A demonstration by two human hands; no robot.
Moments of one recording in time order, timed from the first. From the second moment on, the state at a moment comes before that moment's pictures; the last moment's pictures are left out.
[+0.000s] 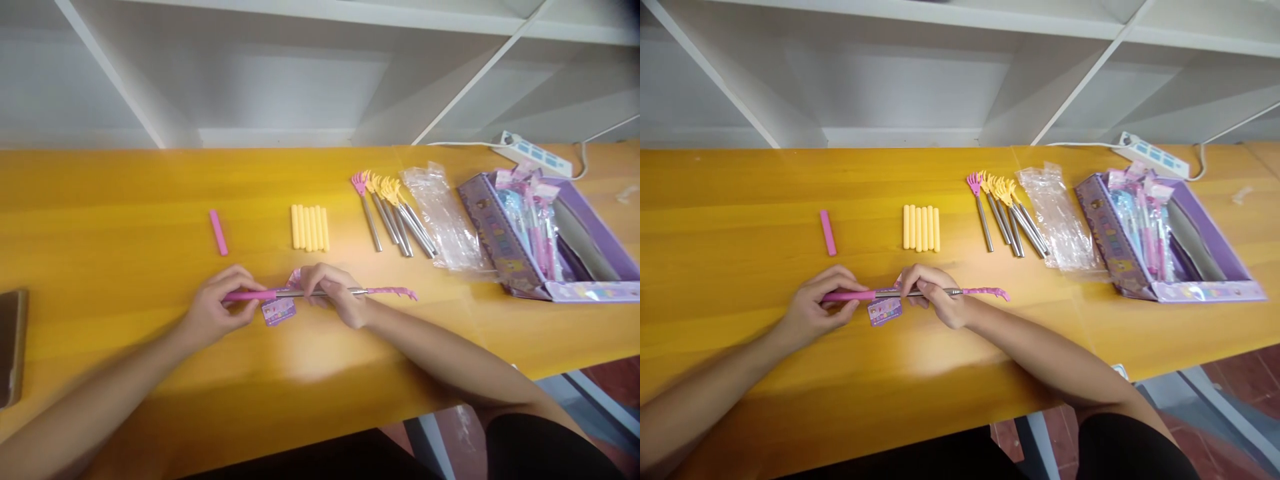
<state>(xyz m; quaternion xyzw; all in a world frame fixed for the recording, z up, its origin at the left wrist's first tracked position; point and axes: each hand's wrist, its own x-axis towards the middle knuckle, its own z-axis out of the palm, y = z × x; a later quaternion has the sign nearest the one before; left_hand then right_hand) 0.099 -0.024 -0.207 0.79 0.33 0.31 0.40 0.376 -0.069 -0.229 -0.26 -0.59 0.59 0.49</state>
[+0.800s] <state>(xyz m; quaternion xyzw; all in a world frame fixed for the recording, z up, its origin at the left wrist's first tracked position) 0.097 -0.020 -0.206 0.75 0.40 0.40 0.34 0.391 -0.048 -0.221 -0.33 -0.41 0.48 0.70</state>
